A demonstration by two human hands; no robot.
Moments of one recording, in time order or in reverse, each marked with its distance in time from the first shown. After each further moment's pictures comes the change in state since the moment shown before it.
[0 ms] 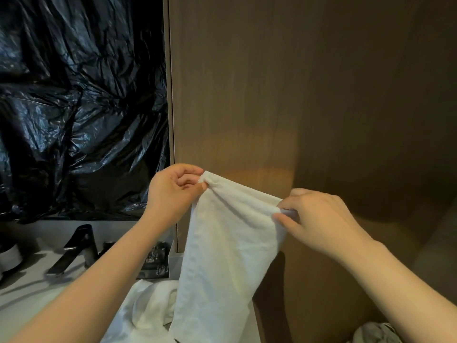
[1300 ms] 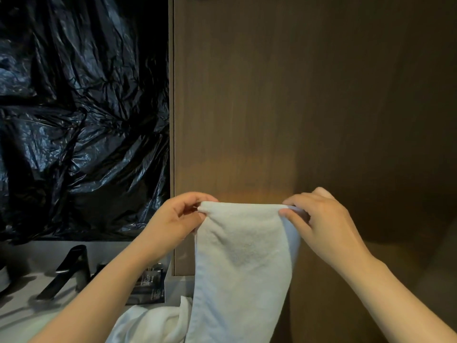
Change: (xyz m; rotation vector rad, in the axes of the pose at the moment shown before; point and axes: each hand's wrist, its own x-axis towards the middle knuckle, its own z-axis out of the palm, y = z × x) left_hand -0.010 0.014 -0.016 -0.177 -0.407 0.043; right_hand 0.013 0.006 -0.007 0.197 0.211 0.141
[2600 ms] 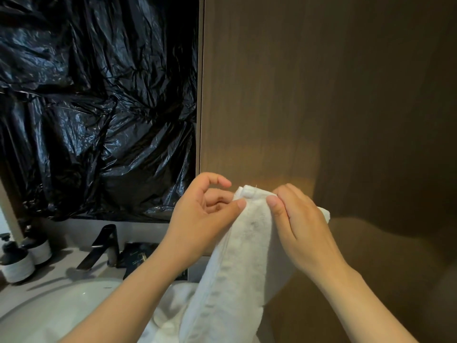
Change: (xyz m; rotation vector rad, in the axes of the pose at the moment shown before) left_hand -0.045 0.030 0.017 -0.169 0.233 0.026; right_hand -0.017 -0.087 0.019 0.332 0.047 -0.029
